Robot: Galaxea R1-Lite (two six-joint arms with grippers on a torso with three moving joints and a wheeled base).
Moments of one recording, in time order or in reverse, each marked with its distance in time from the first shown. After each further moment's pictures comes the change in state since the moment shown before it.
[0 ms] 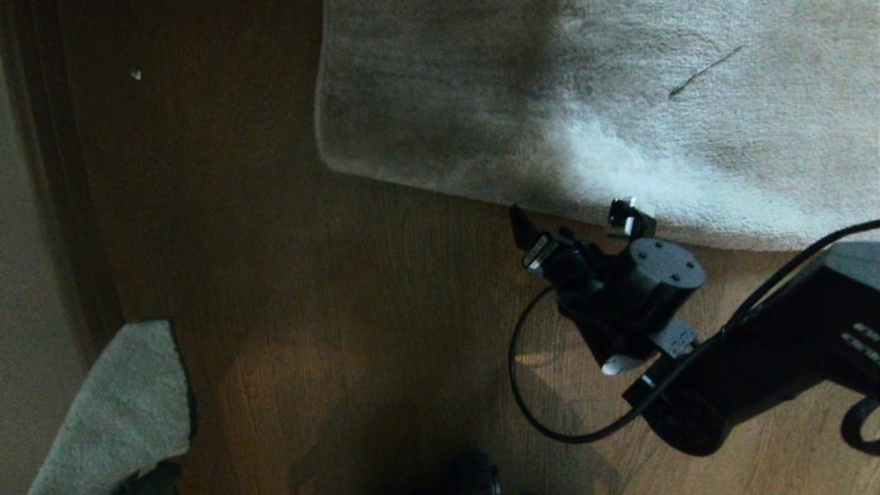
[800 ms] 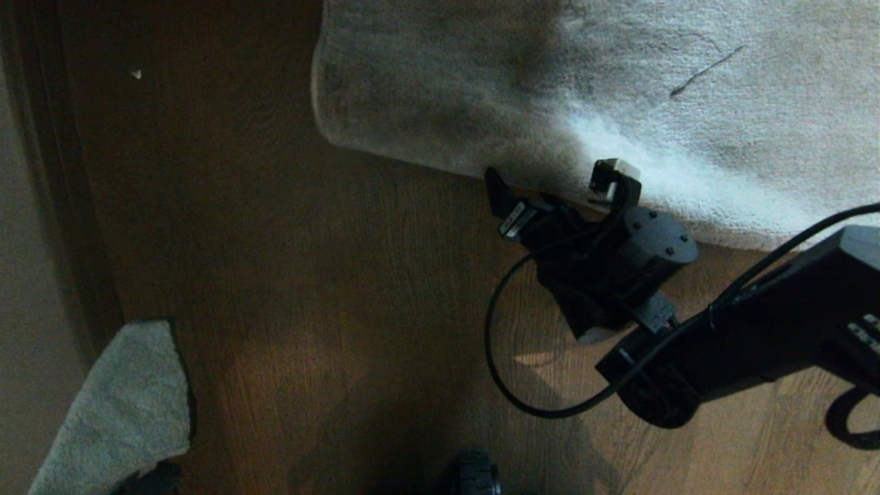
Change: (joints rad) left arm 0.000 0.000 0.000 0.000 0.001 0.000; right arm 0.014 0.004 -0.183 0.001 0.007 -0.118
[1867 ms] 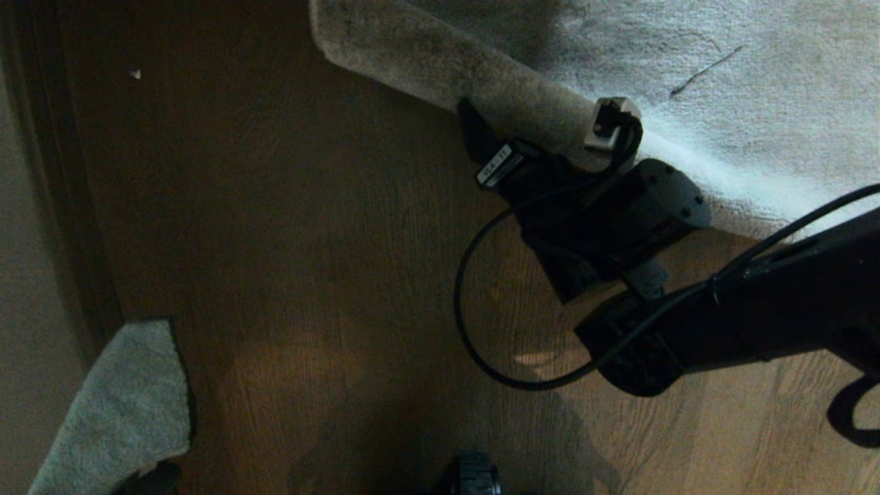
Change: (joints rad) left arm 0.000 0.000 0.000 0.000 0.000 0.000; right arm 0.072 -0.004 -0.200 0.000 0.134 0.013
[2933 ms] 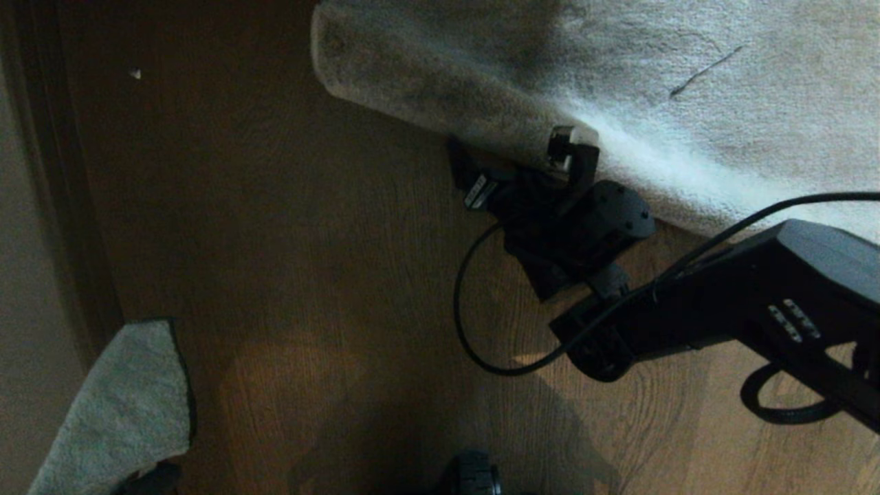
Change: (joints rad) left arm 0.000 0.000 0.000 0.000 0.000 0.000; right arm -0.052 0.127 -0.117 0.000 0.038 -0.167
